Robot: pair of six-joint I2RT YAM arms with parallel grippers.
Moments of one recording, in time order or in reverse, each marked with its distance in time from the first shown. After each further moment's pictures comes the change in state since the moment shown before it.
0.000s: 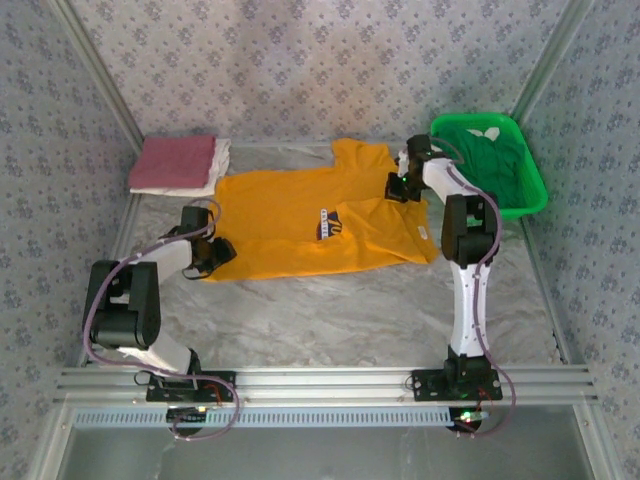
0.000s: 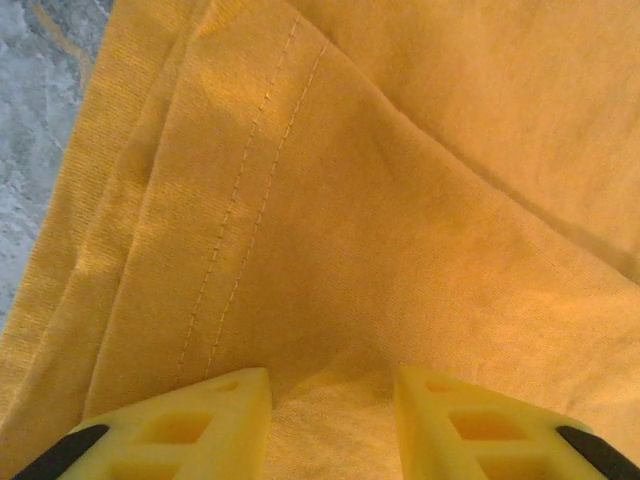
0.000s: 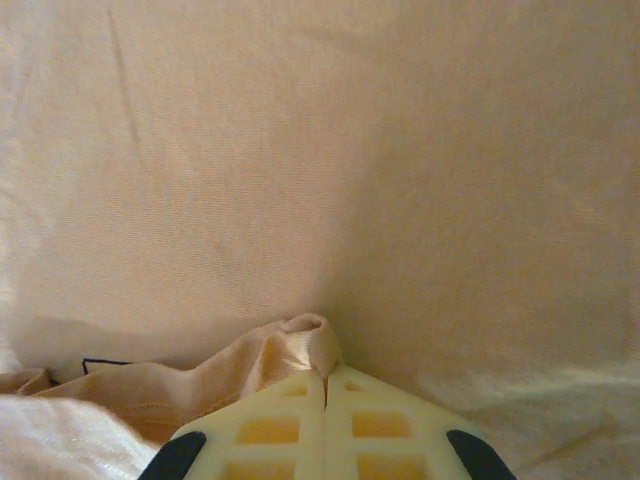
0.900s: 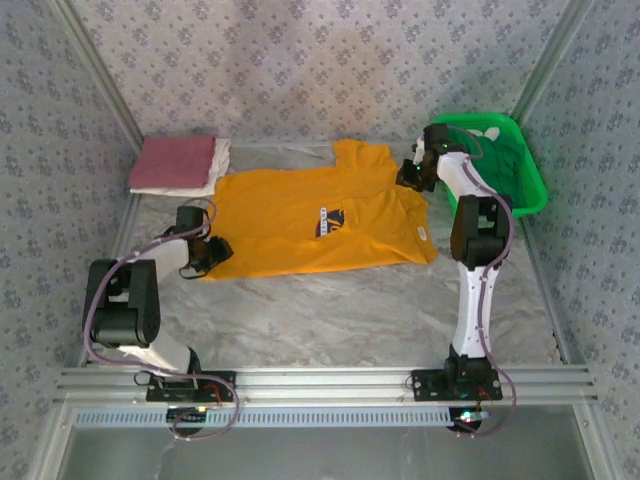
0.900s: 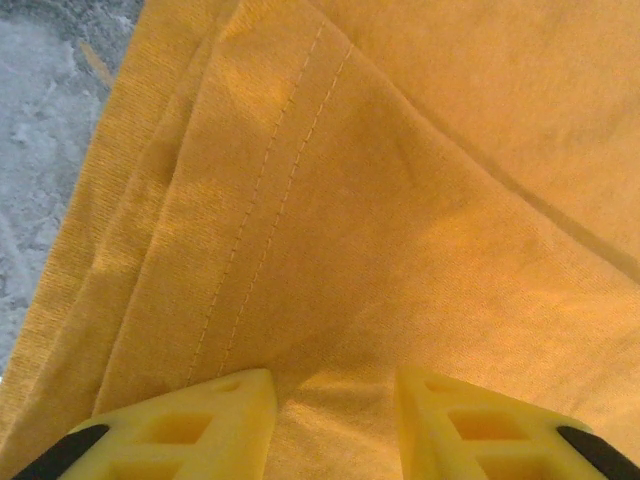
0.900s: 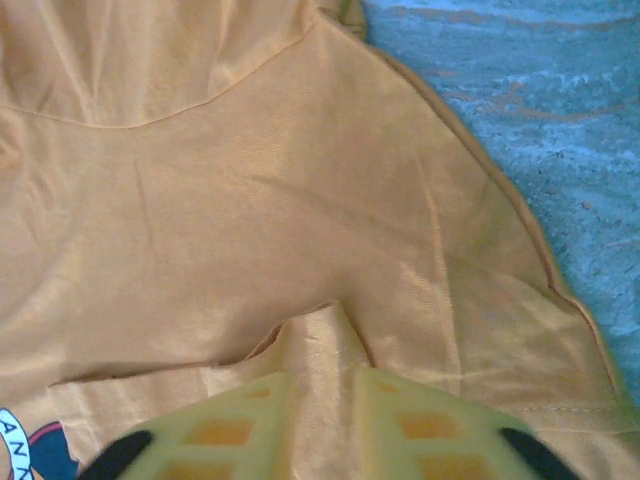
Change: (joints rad) left arm 0.036 0.012 0.001 0.013 0.019 0.013; right arm -0.057 -0.060 0.020 0.014 0.031 0.049
